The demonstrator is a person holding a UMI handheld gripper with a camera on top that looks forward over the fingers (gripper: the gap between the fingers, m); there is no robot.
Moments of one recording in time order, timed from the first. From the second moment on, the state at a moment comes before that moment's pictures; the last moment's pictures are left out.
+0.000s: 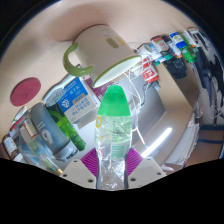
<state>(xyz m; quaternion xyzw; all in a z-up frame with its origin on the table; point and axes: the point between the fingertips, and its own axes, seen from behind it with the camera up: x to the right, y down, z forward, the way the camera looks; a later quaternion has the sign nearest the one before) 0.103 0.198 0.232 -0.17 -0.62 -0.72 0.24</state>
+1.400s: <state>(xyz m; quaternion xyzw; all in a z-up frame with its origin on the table) 0.204 0.200 0.082 -0.75 -0.01 -0.01 0.66</state>
